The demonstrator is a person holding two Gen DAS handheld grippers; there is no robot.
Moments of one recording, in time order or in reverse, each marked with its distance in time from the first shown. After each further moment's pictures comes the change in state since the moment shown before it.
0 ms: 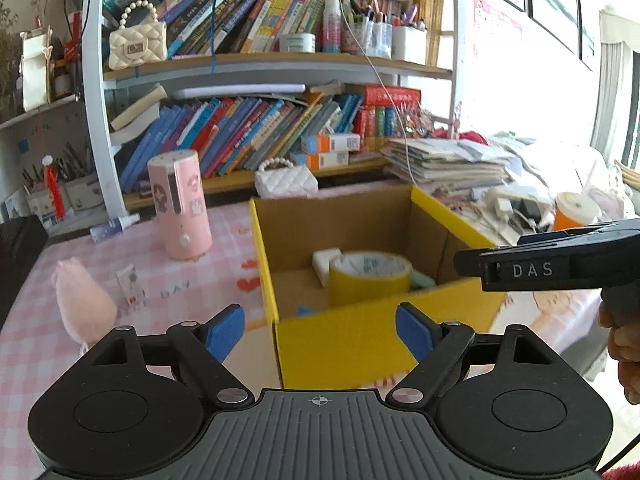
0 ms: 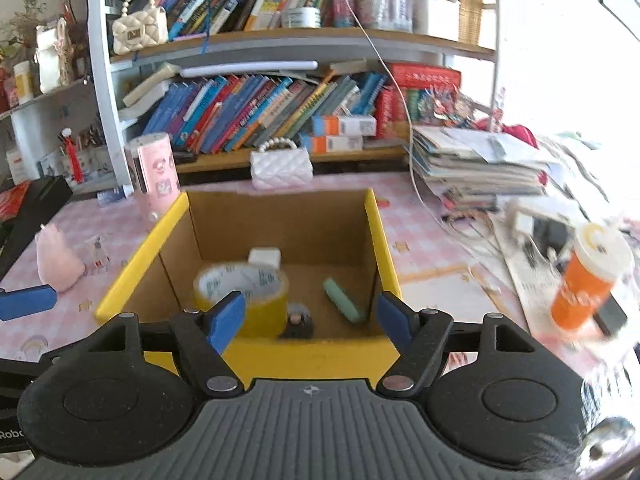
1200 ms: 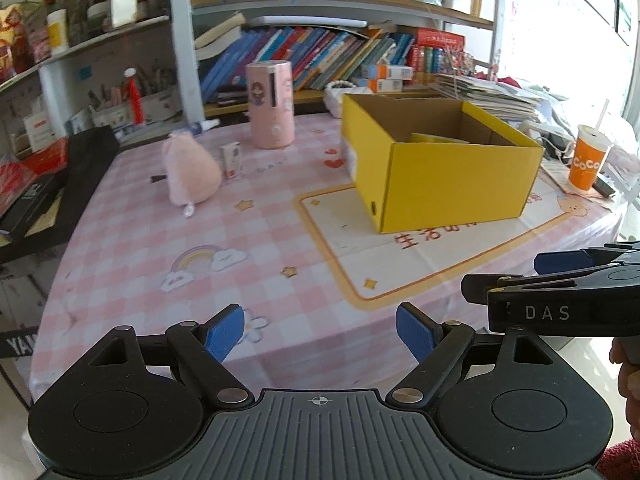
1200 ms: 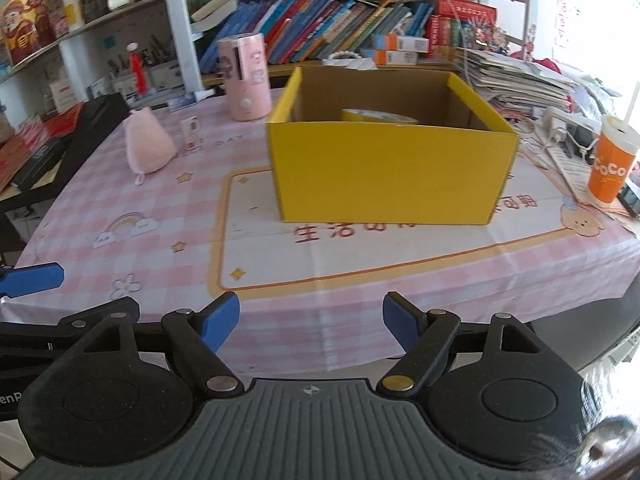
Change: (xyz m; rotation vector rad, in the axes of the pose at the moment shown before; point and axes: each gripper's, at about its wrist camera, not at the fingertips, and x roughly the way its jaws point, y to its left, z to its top) left arm -0.100 0.074 -0.093 -0.056 0.175 0.097; right arm -0.068 0.129 -0.110 -0.003 0.180 0.070
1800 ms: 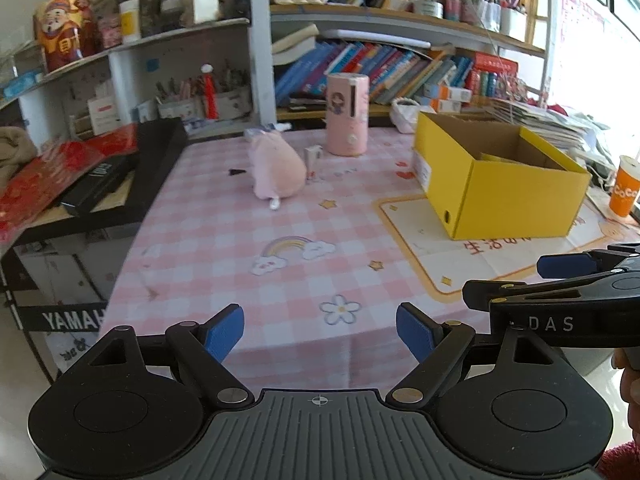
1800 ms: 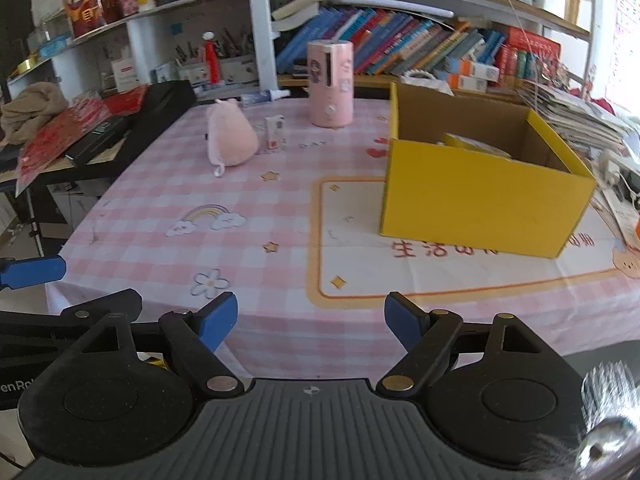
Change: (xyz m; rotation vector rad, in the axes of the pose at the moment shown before) left arm -0.036 0.057 -0.018 -0.087 -0.046 0.120; right arm -0.005 0.073 0.000 -0.122 -0.030 0.107
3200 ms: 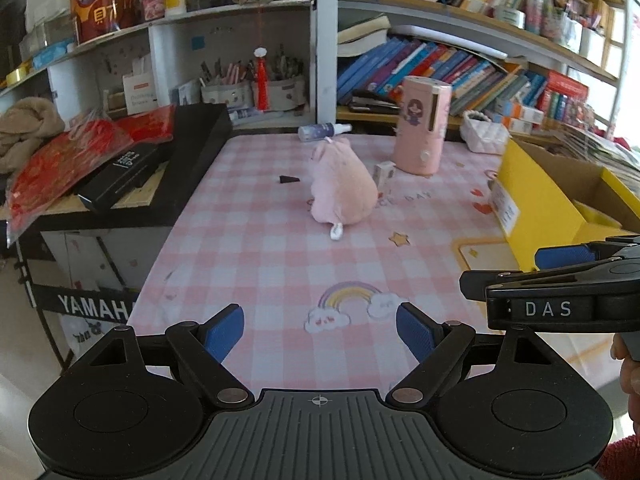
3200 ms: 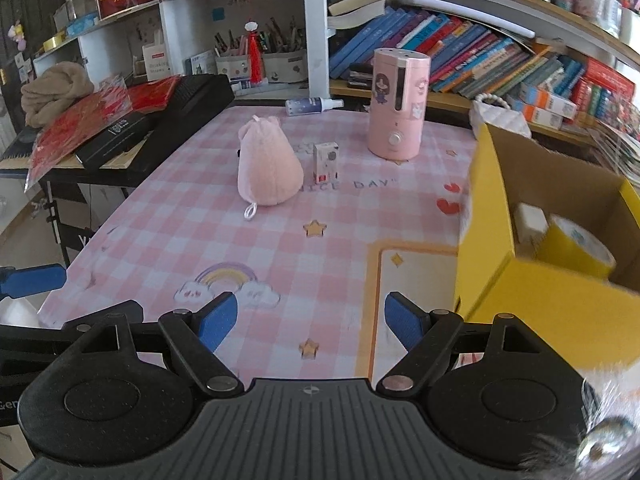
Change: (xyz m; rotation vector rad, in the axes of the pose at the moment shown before) left arm 0.082 0.045 0.051 -0.121 0.032 0.104; right arm 0.100 0.023 0.088 -0.116 0.031 0.105
